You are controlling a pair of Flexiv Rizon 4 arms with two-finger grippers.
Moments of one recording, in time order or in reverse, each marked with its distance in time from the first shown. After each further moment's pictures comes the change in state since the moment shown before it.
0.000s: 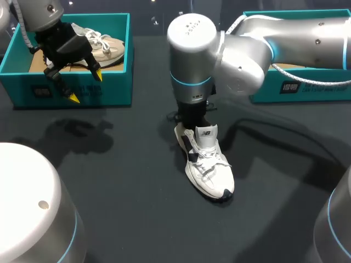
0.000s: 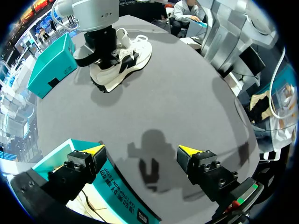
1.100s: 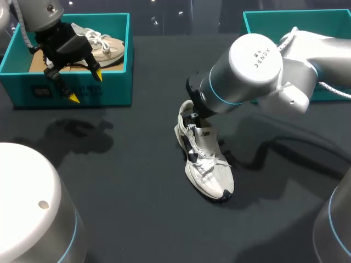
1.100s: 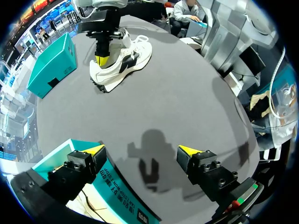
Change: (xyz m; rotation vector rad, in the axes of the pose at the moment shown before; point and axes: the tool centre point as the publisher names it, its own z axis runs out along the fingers) left arm 0.000 0.000 0.000 0.000 0.000 0.000; right arm -0.008 0.019 -0.049 -0.401 0.165 -0.209
